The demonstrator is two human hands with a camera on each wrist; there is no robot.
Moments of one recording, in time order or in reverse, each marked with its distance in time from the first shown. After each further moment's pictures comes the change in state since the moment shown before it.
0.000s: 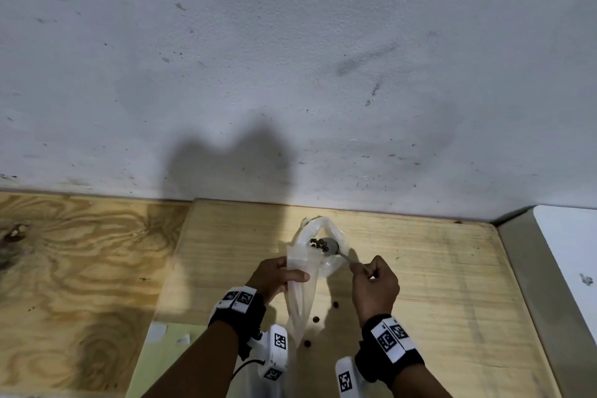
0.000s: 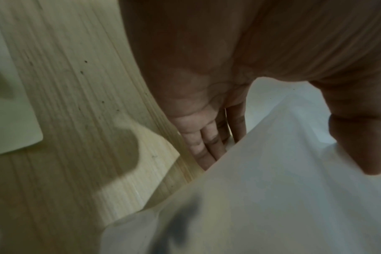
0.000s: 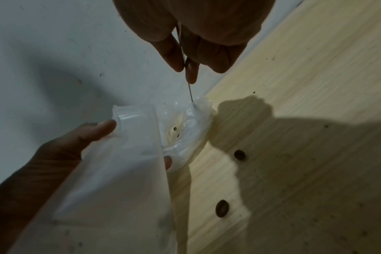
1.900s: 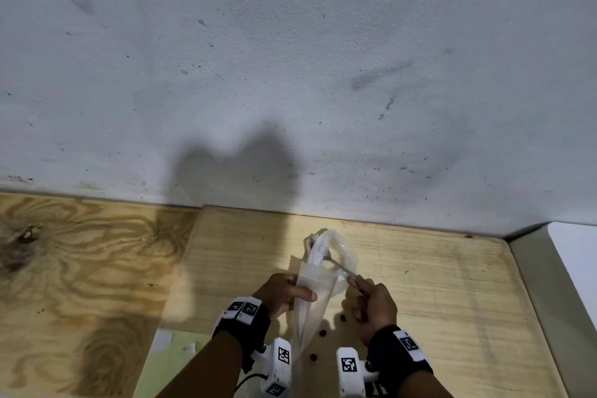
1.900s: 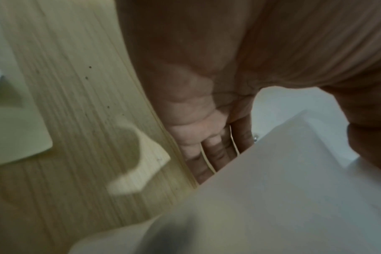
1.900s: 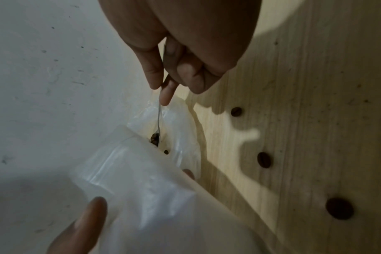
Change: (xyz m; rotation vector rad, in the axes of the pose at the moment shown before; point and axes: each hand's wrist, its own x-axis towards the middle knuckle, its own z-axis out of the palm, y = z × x) left_hand -0.003 0.000 -0.003 -0.010 -0.140 -0.080; right_hand 0.021 0.042 0.014 0.461 -0.254 0.698
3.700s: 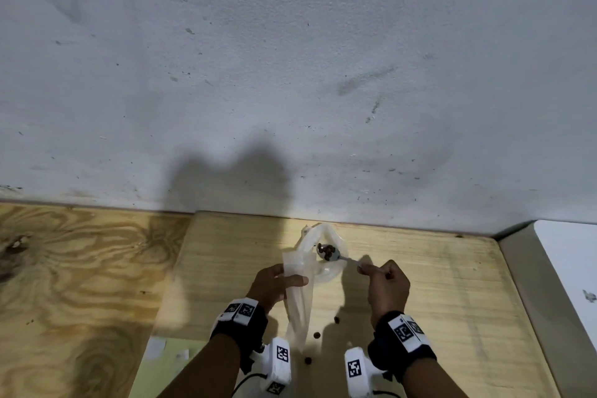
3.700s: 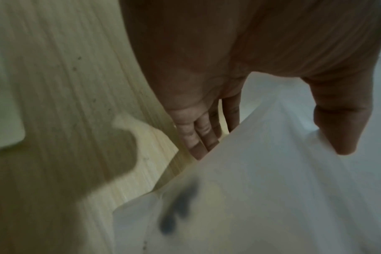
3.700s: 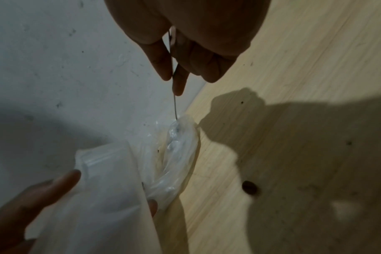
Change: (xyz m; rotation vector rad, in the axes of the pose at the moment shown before) left_hand 0.007 0.008 0.001 0.002 0.263 0.076; right_hand -0.015 -0.042 0.003 -0.225 0.153 -0.455
